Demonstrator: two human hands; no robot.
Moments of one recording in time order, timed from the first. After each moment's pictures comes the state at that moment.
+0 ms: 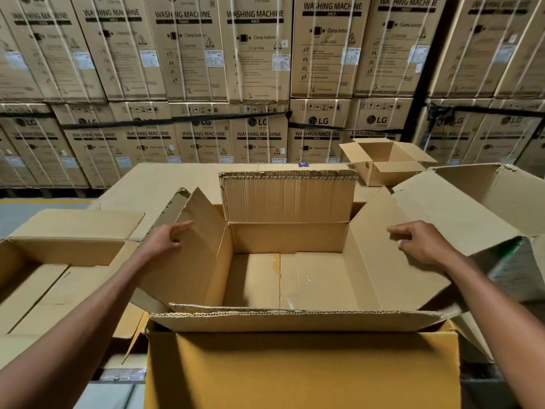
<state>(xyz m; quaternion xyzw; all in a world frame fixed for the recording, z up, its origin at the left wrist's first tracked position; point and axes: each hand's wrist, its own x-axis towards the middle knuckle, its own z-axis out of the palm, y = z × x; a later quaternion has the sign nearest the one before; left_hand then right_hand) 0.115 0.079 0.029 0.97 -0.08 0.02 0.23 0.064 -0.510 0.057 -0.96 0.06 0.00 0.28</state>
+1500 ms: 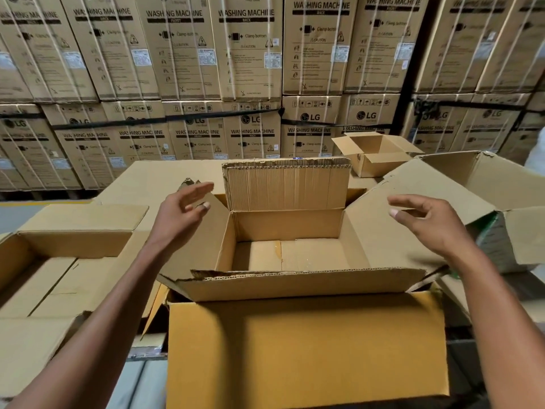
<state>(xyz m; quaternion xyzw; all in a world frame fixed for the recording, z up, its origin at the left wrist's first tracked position) -0.021 -0.002 0.122 0.85 -0.09 0.15 0.50 -0.062 -0.442 0.121 -0.87 0.03 -0.16 0.45</state>
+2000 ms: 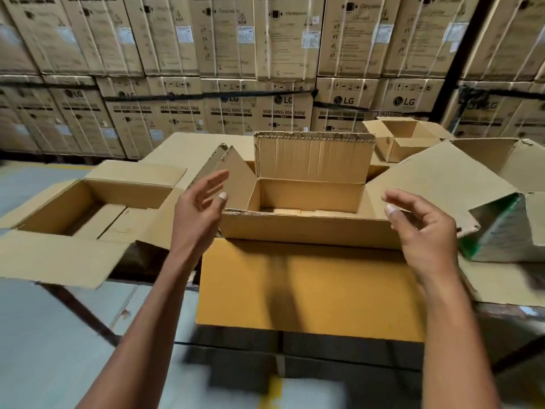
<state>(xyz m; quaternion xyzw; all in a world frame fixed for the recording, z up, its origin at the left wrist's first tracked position) -0.174 -0.020 0.099 0.78 -0.05 0.24 0.57 -0.193 -0.355 0.100 -0.75 -0.02 -0.26 0.61</state>
